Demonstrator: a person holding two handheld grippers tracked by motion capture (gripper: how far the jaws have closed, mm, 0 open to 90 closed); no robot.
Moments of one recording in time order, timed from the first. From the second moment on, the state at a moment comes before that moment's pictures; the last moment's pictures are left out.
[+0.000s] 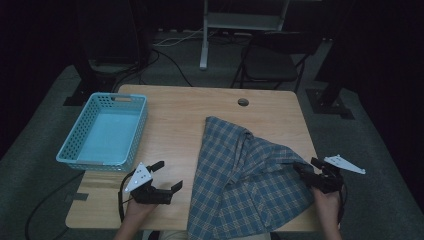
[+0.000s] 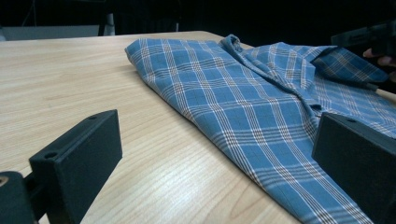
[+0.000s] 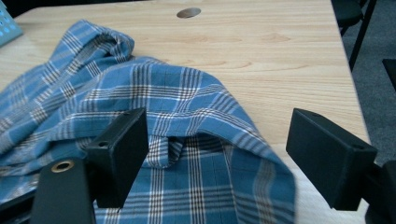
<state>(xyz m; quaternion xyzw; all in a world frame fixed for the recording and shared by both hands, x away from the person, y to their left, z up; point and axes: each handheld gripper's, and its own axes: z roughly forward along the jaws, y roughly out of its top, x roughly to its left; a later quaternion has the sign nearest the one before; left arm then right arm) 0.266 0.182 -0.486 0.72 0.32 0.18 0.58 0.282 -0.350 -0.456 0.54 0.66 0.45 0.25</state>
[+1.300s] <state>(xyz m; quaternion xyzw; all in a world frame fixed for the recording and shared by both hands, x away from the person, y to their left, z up) 0.351 -0.004 -0.456 0.84 0.27 0.07 0.48 0.283 -0.362 -0.492 0.56 0.64 0.46 0.26</state>
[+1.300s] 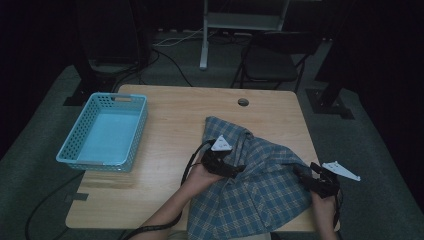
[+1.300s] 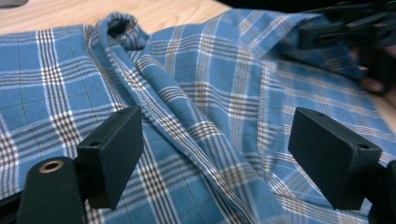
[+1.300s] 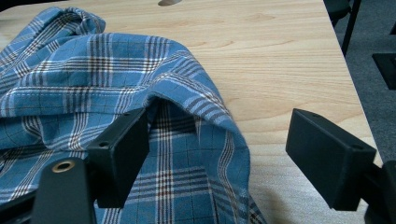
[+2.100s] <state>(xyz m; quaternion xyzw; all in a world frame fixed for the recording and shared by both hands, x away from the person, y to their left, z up) 0.351 -0.031 -0.467 0.86 0.28 0.15 0.39 0.284 -0.361 -0.492 0.56 0.65 0.45 0.26</state>
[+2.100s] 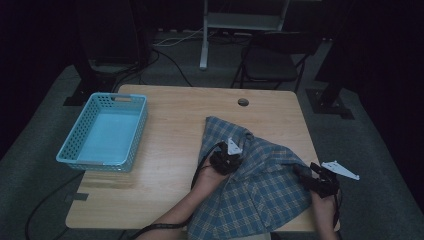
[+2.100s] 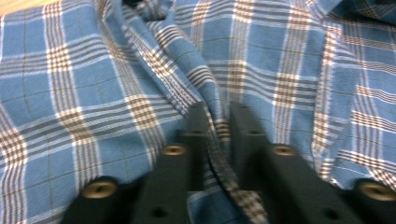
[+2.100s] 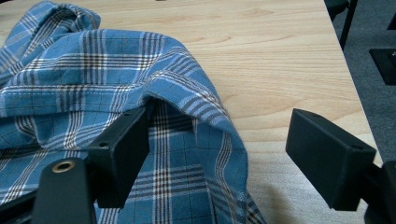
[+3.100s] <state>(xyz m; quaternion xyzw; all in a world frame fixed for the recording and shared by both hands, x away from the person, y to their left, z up) 0.335 0.148 -0.413 0.76 0.40 0.23 0.46 0.286 -0.363 -0.492 0.58 0.64 0.45 0.25</state>
